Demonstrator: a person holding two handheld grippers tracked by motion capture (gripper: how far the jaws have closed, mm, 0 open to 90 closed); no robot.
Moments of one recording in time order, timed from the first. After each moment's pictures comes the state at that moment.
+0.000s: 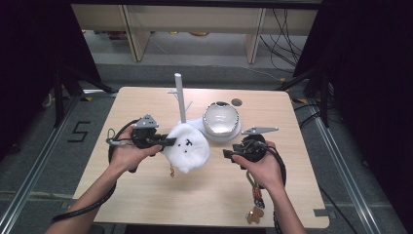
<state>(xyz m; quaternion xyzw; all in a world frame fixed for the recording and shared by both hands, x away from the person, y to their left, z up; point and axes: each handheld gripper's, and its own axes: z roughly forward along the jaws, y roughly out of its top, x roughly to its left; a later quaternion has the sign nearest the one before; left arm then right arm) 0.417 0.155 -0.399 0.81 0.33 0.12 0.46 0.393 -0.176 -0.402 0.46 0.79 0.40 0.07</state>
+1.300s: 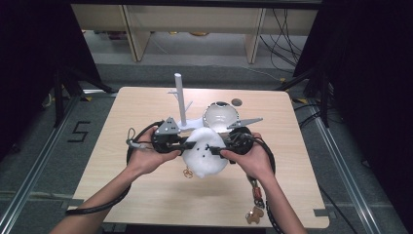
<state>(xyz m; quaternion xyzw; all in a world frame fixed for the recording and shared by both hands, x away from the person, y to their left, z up) 0.405 0.105 -0.390 0.84 0.25 0.14 0.47 0.411 -0.147 -0.394 0.40 0.82 0.41 0.04</state>
